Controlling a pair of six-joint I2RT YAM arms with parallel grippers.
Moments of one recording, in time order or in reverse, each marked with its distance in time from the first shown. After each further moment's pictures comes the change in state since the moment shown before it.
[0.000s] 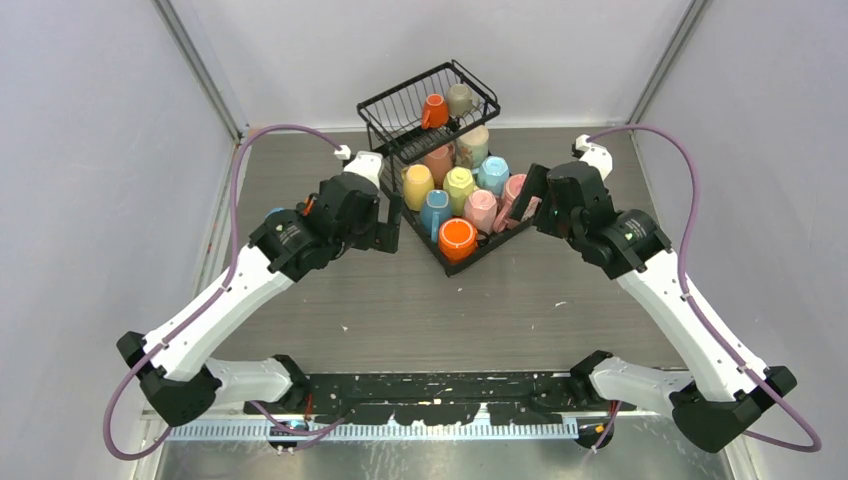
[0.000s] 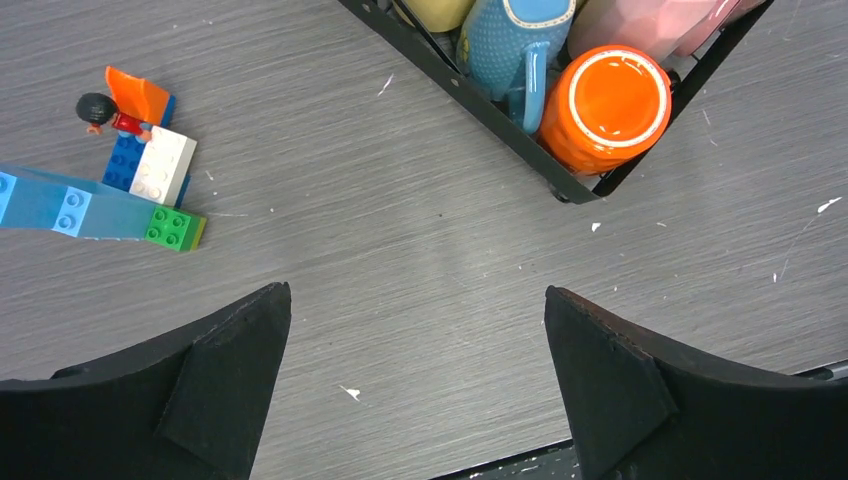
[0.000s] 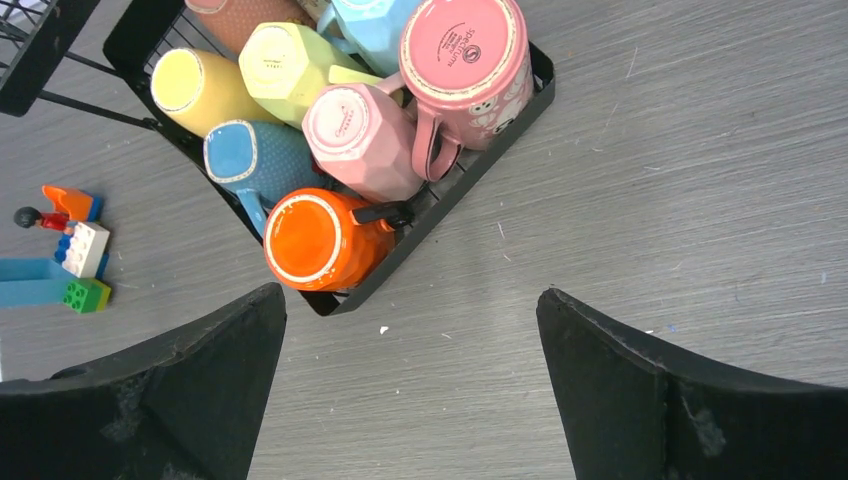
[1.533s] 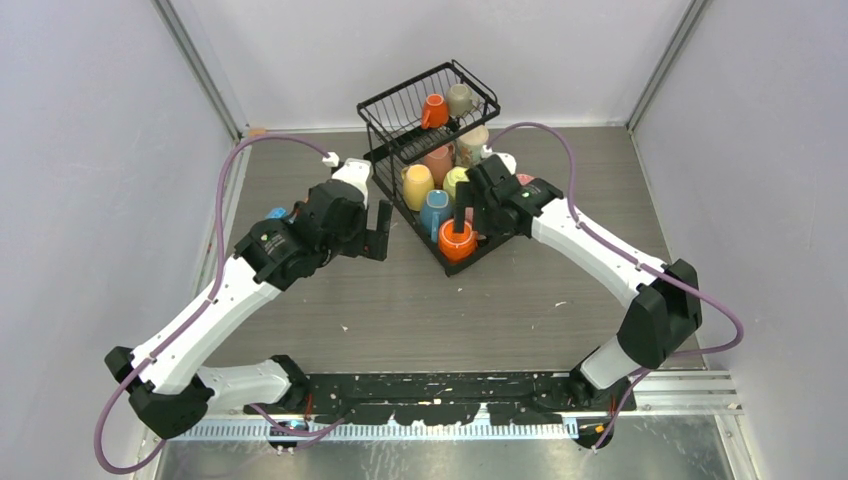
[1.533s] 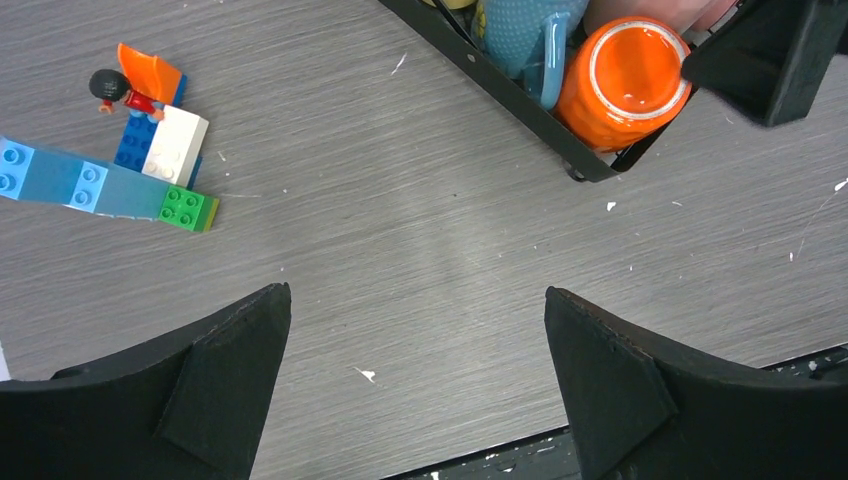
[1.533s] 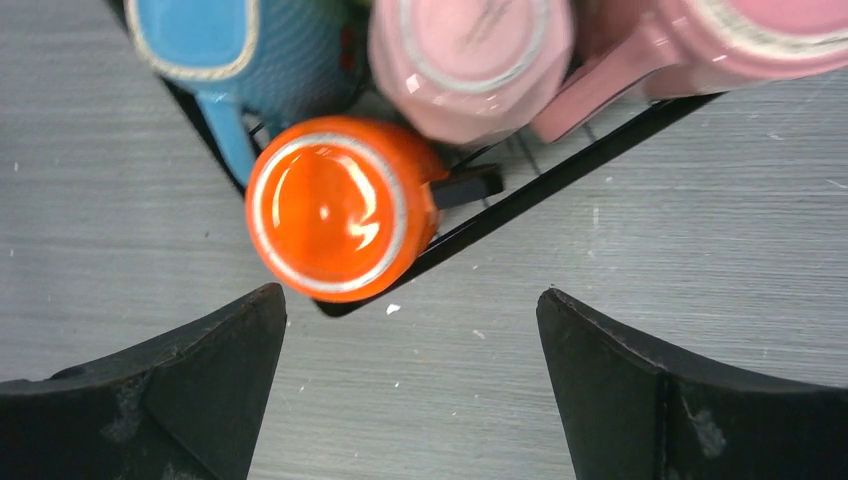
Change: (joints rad) left arm 0.028 -0.079 -0.050 -0.023 0.023 0.020; right arm 0.105 0.455 0.043 0.115 -0.156 -0.108
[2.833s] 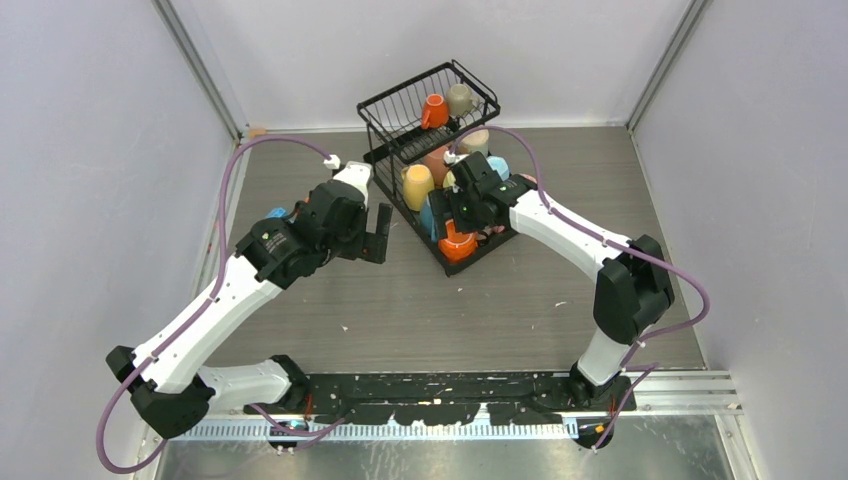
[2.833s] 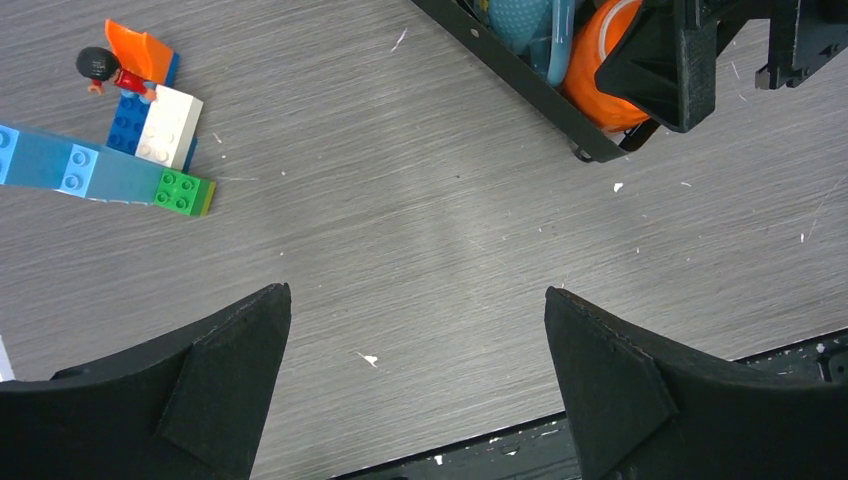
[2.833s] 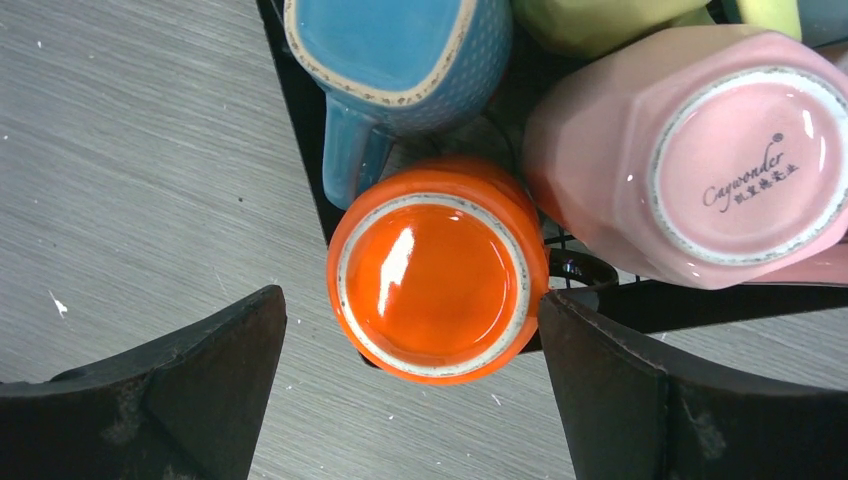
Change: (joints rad) left arm 0.011 0.003 -0.007 -0.029 0.029 0.000; right arm -0.018 0.159 0.046 0.135 -0.227 -0.254
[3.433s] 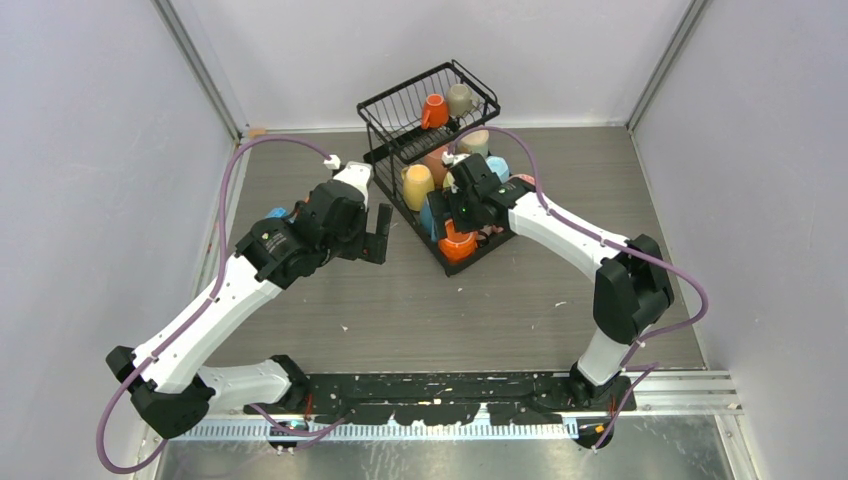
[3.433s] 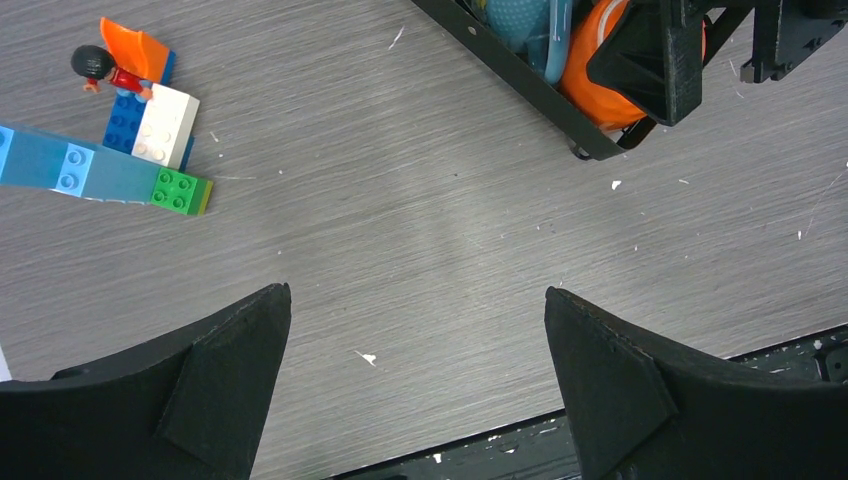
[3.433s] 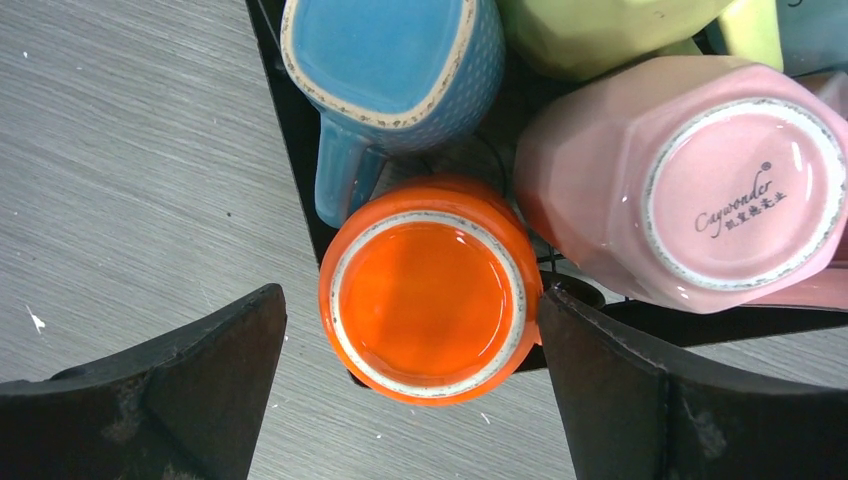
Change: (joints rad) left arm 0.002 0.000 0.000 -0.003 0.008 0.000; right arm 0.002 0.003 -0.025 0.056 0.005 -0.047
